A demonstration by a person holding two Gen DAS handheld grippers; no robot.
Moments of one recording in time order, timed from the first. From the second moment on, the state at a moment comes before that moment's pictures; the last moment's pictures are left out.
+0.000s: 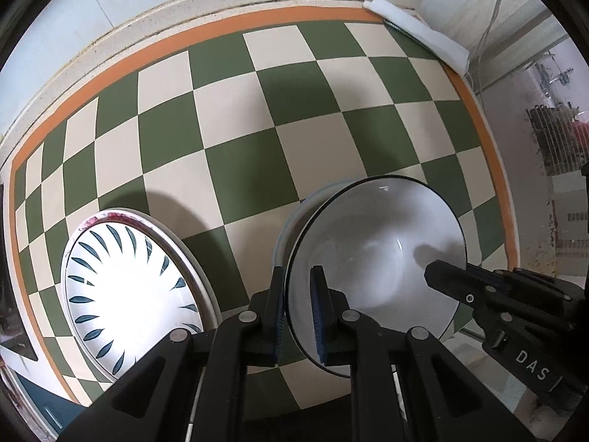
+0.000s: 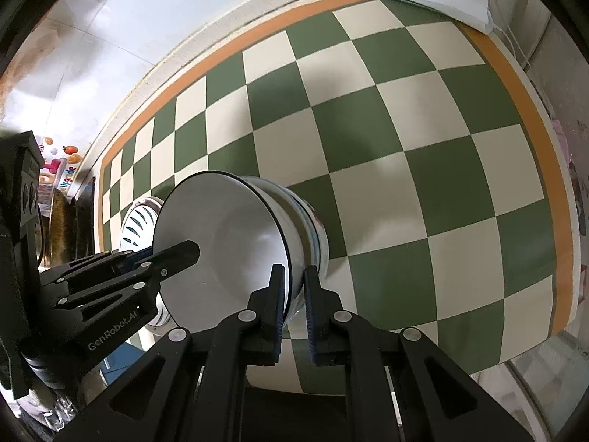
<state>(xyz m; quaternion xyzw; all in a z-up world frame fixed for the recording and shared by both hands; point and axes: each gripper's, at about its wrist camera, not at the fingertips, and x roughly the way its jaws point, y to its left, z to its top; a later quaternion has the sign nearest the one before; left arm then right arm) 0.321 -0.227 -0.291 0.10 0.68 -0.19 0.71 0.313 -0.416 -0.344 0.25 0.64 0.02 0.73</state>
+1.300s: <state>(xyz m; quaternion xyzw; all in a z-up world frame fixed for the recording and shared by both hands) 0.271 -0.182 -0.174 0.11 0.60 -0.24 0.76 0.243 -0.386 -0.228 0.20 0.57 0.00 0.79</state>
